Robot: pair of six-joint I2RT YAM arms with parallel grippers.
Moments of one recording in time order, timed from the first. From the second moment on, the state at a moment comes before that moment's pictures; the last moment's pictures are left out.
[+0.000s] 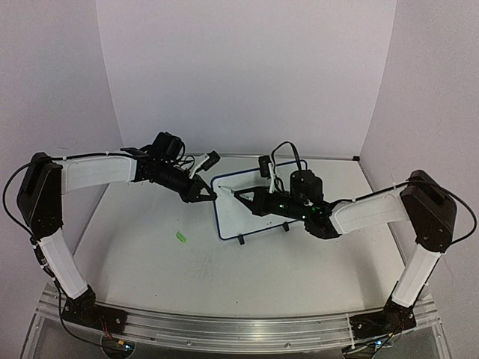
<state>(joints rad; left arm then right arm) -0.59 1.74 1.30 -0.38 0.63 0.18 0.81 1.78 0.93 0.71 -0.28 0.54</state>
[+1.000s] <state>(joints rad) -0.59 1.74 1.30 -0.38 0.63 0.18 0.81 1.74 0.86 0.70 -0.22 0.54</state>
